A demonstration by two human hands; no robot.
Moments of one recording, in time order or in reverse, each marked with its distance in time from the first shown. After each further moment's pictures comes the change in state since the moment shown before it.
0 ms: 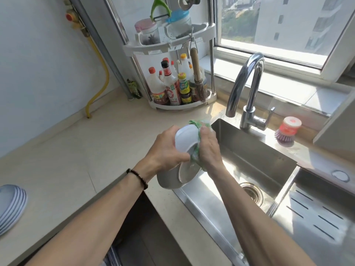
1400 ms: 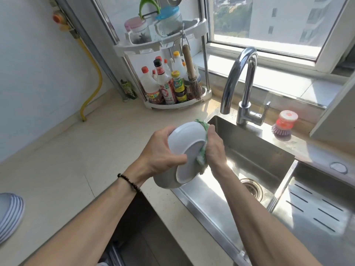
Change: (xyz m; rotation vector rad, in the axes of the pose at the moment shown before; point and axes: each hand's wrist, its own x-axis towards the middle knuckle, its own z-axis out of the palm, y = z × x) left_hand -0.003 -0.004 -0.003 -0.165 0.013 0.119; right_hand 0.001 0.008 -0.019 0.153 0.033 0.078
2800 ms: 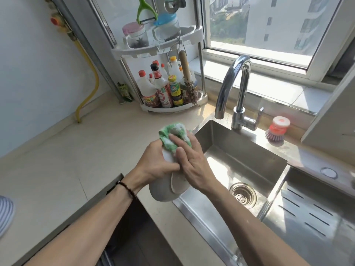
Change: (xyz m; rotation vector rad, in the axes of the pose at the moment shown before) left_hand -0.001 -0.023 0.017 -0.093 0.008 -0.088; right_hand -0.033 0.003 0.004 -0.534 -0.278 -0.426
